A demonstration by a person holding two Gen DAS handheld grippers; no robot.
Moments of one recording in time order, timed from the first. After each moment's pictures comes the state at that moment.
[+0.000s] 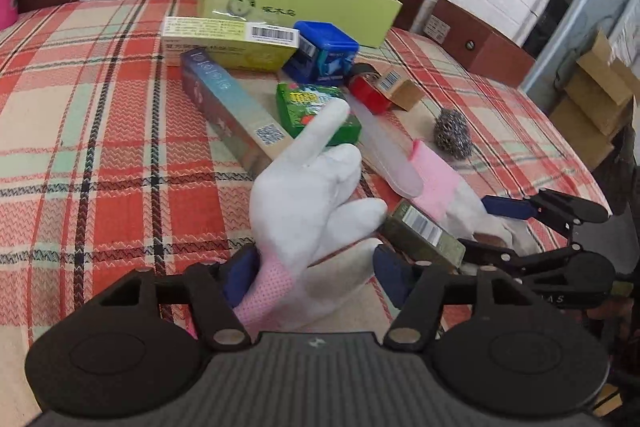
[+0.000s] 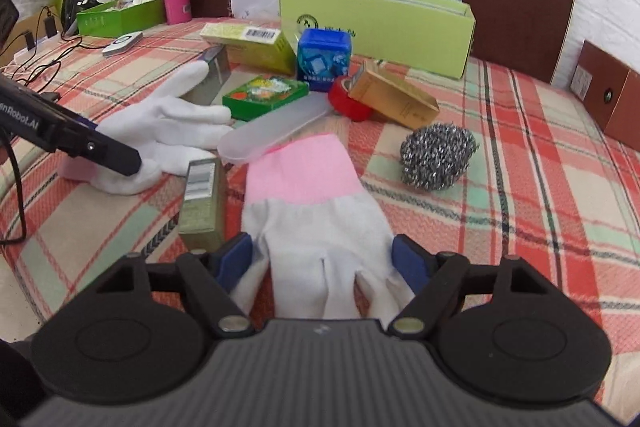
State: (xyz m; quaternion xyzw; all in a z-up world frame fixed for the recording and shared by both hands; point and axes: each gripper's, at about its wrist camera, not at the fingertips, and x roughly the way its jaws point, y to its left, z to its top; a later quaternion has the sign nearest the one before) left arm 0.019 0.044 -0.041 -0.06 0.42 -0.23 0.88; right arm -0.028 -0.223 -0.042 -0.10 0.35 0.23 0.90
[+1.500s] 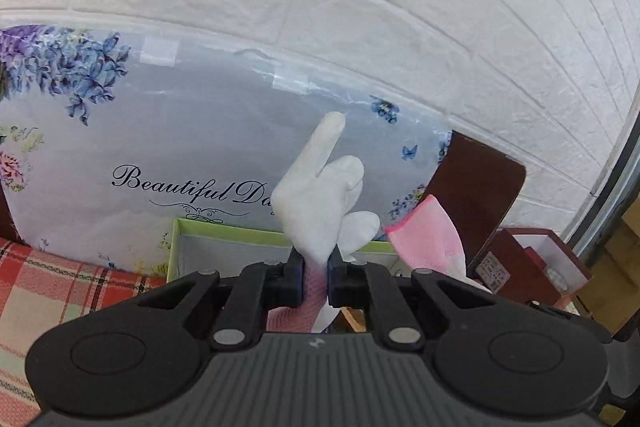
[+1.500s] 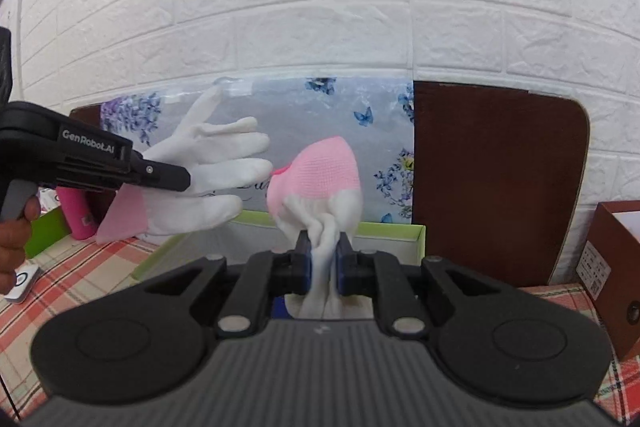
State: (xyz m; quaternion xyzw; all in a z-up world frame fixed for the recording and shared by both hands) left arm 0.308 -0.003 0.101 -0.12 0.27 -0.16 0.94; right arm 0.282 -0.217 0.066 0.00 0.20 0.18 0.96
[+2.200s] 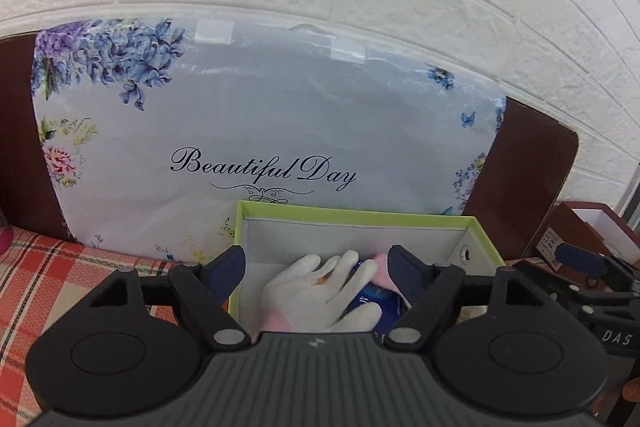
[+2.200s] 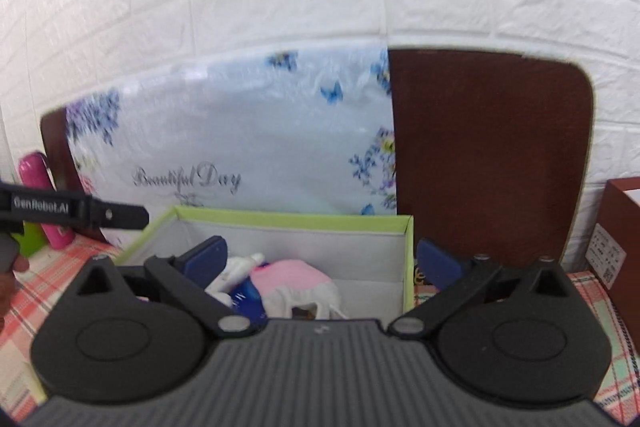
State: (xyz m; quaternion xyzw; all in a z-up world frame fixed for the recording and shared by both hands) left arm 0.283 0.010 0.087 -0.08 0.27 -0.10 0.96; right arm 0.276 -0.232 0.071 0.03 0.19 0.17 0.97
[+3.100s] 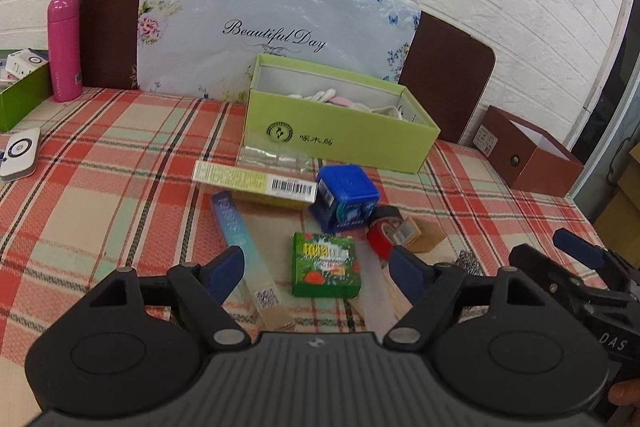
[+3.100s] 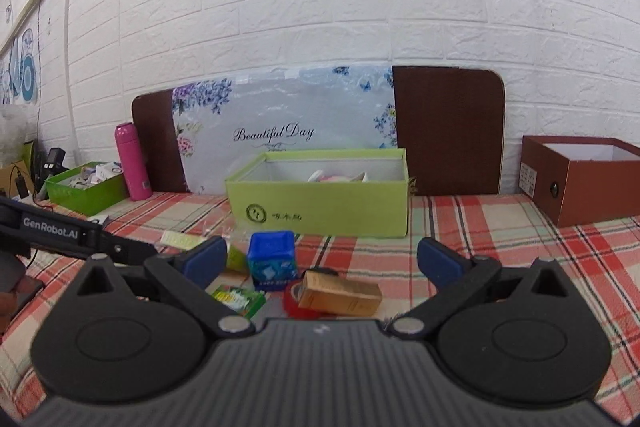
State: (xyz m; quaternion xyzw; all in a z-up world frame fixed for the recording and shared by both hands) left arm 0.035 0.012 0.037 -0.10 0.32 -0.10 0.94; right arm -0.005 -0.239 0.040 0.01 0.18 0.17 0.97
